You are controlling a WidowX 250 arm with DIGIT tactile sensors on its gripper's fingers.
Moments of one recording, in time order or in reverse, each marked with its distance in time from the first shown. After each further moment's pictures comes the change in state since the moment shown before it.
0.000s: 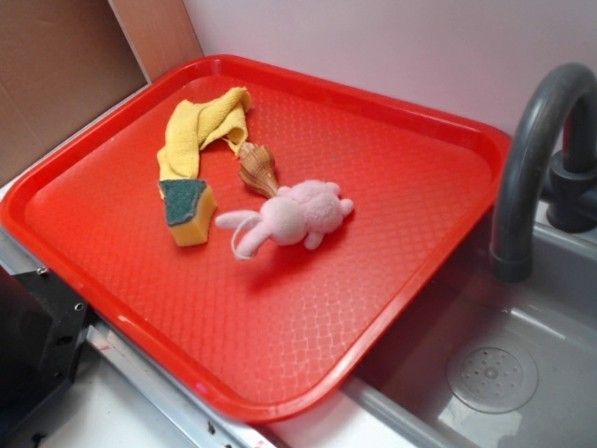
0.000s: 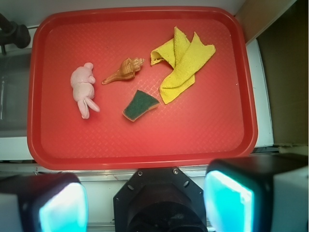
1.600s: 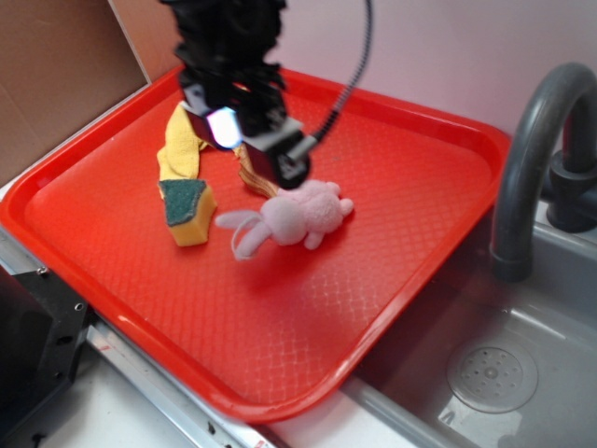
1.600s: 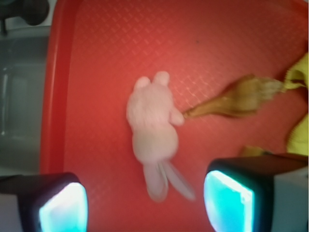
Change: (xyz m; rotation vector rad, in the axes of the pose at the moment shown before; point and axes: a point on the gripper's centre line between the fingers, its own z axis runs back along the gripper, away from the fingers) arm 0.085 -0.100 -0.152 -0.090 0.161 -0.108
